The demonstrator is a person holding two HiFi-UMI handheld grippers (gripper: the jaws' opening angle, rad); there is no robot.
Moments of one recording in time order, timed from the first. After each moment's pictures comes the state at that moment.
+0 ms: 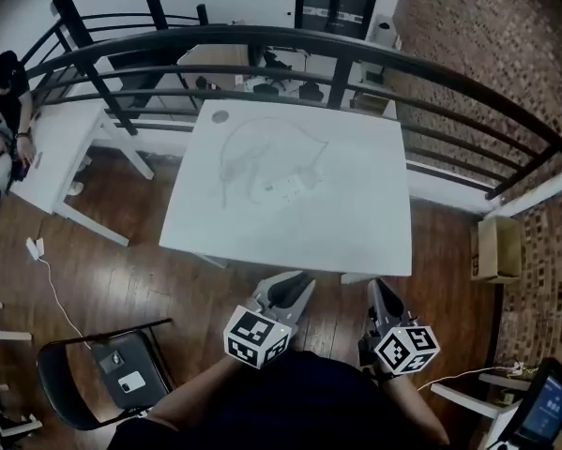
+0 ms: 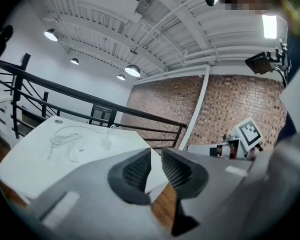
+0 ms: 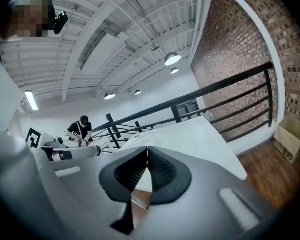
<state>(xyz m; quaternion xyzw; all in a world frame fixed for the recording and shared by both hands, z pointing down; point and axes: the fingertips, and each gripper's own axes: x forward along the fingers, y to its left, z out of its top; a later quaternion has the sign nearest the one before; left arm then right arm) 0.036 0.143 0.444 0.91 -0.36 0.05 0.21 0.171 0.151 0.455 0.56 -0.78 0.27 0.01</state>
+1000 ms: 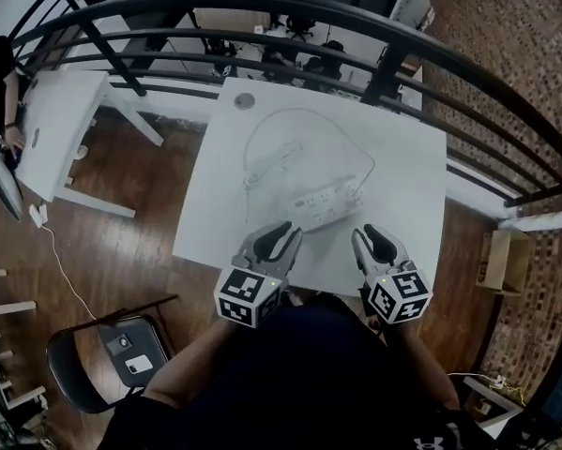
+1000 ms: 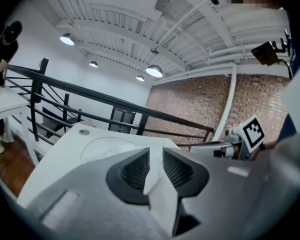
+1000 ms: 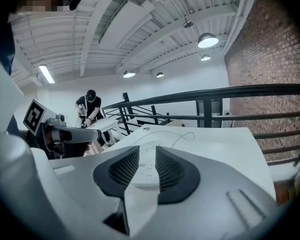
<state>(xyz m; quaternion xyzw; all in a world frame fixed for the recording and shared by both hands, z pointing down) -0.065 -0.043 0.464 0.86 -0.45 0.06 0.24 0.066 -0.054 0.485 0.46 -0.85 0.23 0.14</state>
